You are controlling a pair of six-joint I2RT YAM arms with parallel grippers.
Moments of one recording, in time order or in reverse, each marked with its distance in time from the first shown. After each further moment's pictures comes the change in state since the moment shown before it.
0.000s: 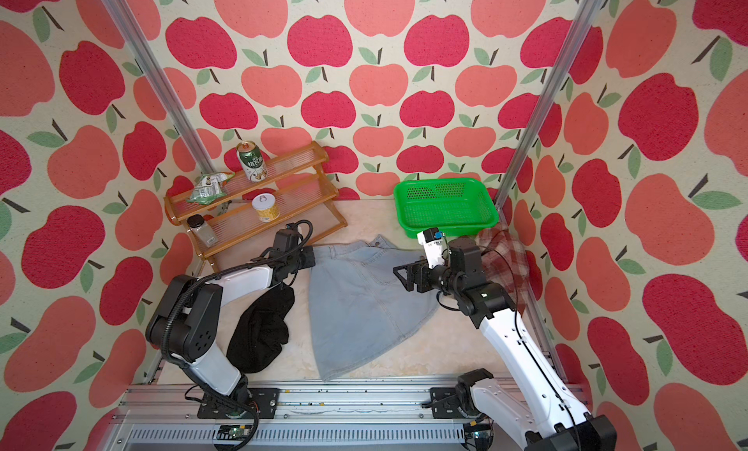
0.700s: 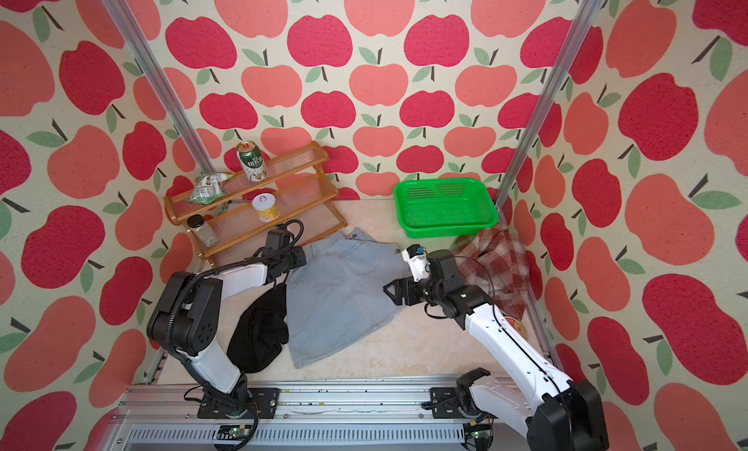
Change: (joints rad) left arm 0.056 0.055 -0.012 0.006 -0.031 0.016; right arm 0.198 0.112 -0.138 0.095 0.026 0.048
